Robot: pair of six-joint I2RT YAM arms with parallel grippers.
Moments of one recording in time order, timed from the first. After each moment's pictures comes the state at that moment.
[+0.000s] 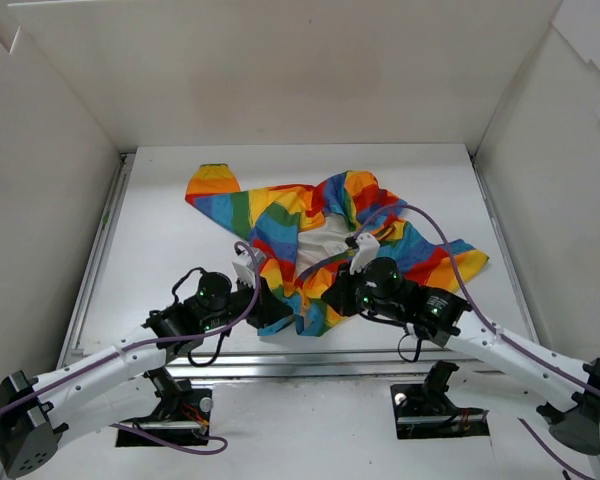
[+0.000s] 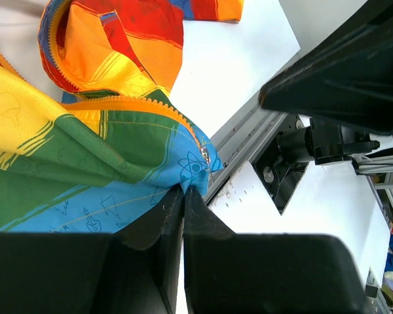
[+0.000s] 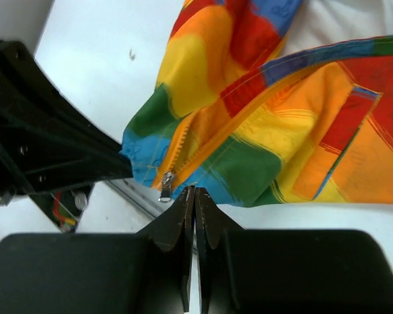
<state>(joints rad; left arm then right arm) -0.84 0.88 0.53 -0.01 0.24 -0.67 0.92 0.90 0.74 -0.36 0.05 0.63</state>
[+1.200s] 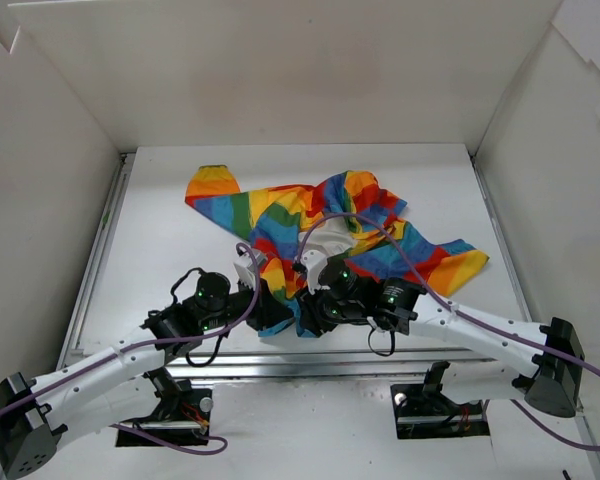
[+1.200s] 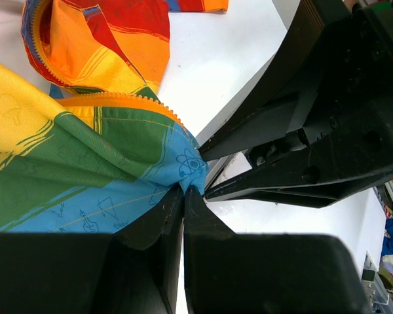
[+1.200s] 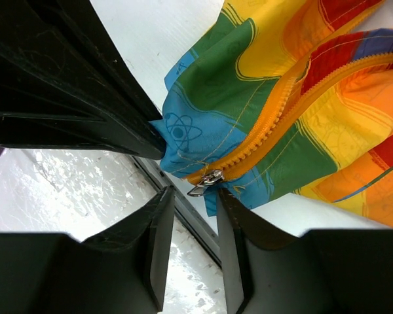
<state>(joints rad) -0.84 0.87 0.53 -0.02 0.29 -0.65 1.06 1.19 0.90 -0.50 -0.08 0.34</state>
